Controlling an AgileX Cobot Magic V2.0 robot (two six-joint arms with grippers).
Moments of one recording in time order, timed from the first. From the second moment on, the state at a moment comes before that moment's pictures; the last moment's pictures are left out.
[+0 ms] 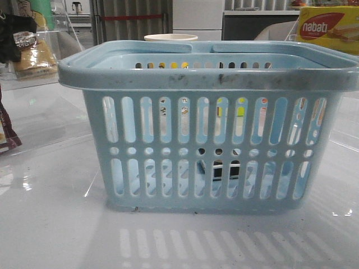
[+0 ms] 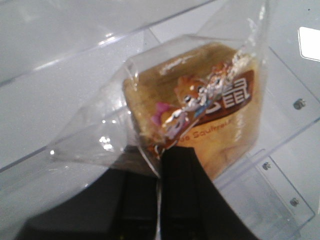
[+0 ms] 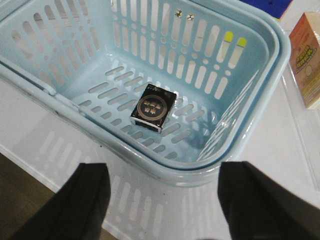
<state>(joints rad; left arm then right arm) 0.02 1.90 -1.54 -0.12 0.46 0.00 0.42 0.81 -0.86 0.09 0.75 -0.10</state>
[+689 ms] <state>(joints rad) -0.19 1.43 -1.54 -0.12 0.69 0.14 0.42 0.81 -0.86 0.09 0.75 -0.10</state>
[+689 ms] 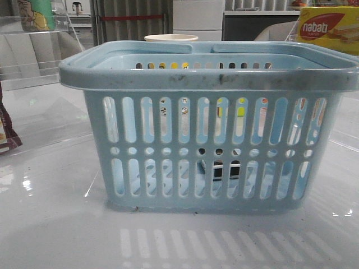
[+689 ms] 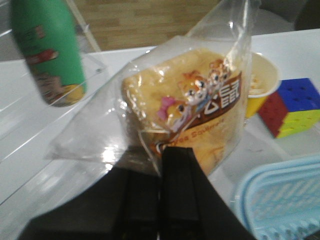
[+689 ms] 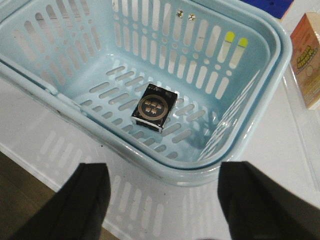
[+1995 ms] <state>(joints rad) -0.62 1.75 -1.54 -0.04 0.75 0.21 0.42 0.81 -0.86 0.09 0.75 -0.10</state>
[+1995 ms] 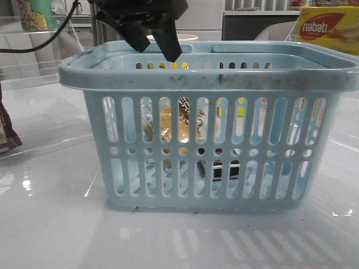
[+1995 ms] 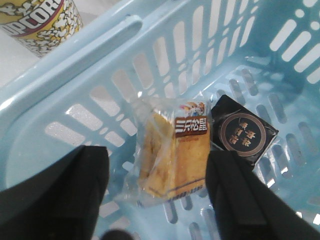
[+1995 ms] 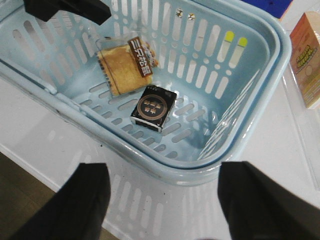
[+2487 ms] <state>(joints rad) -0.62 1.38 -1.43 -0.08 0.83 0.21 0.42 0.81 -0.86 0.09 0.75 -0.10</state>
